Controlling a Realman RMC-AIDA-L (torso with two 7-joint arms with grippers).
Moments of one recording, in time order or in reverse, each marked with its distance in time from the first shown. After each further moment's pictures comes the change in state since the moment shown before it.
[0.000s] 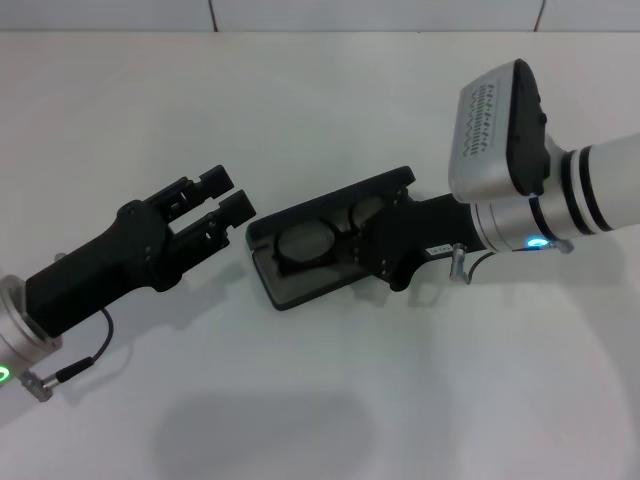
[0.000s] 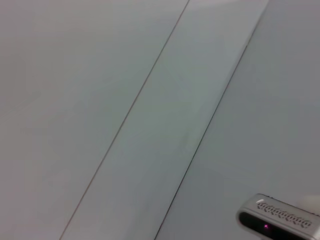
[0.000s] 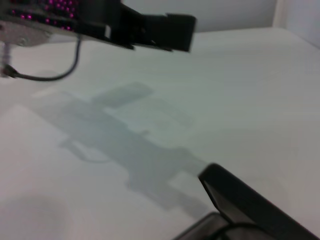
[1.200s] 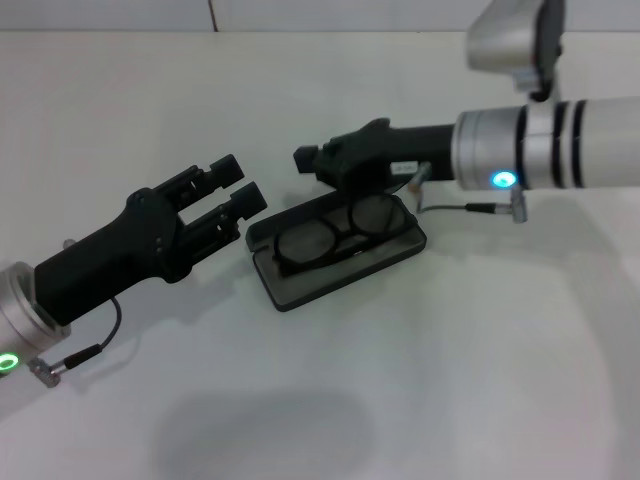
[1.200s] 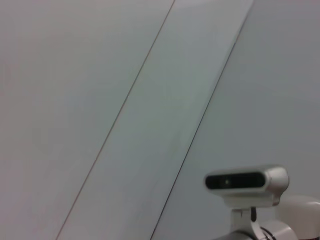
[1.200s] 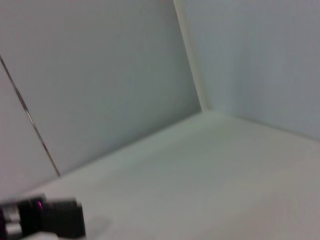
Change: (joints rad) left arm -0.027 0.000 0.005 0.000 0.000 0.000 0.026; right arm 0.113 0.001 -0.037 0.227 0.536 0.062 0.004
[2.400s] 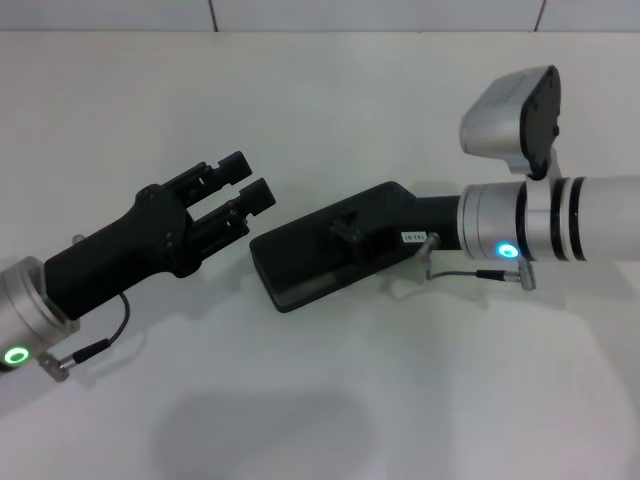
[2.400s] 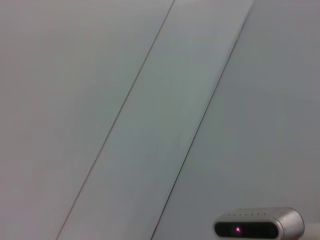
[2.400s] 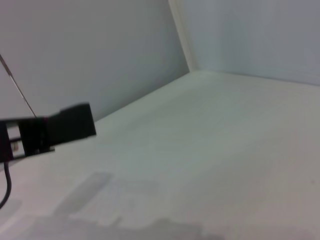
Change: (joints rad) left arm -0.013 -0.008 0.000 0.000 0.001 -0.018 0.000; right arm -0.105 0.000 -0.208 -0.037 0.126 0.105 -0.020
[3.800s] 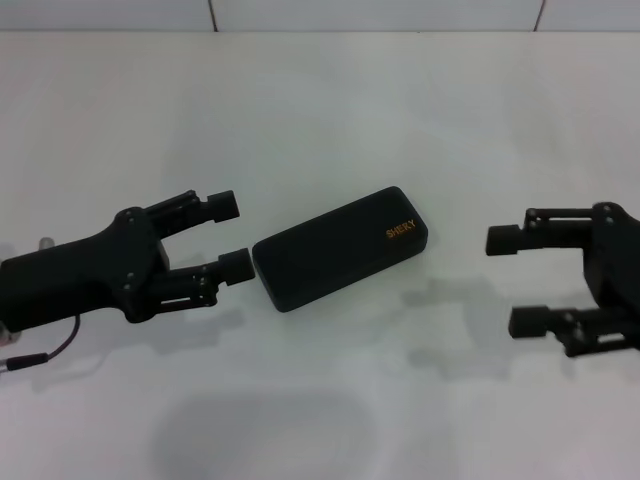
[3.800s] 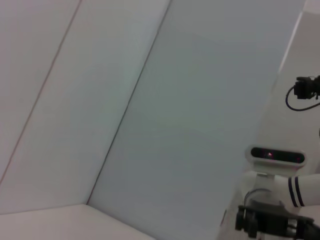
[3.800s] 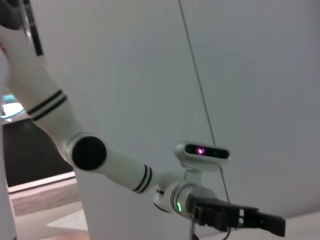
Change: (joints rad) left arm 0.008 0.081 0.017 0.181 0.178 0.118 -0.149; right arm -0.202 -0.142 0.776 0.050 -0.446 -1.117 -0.339
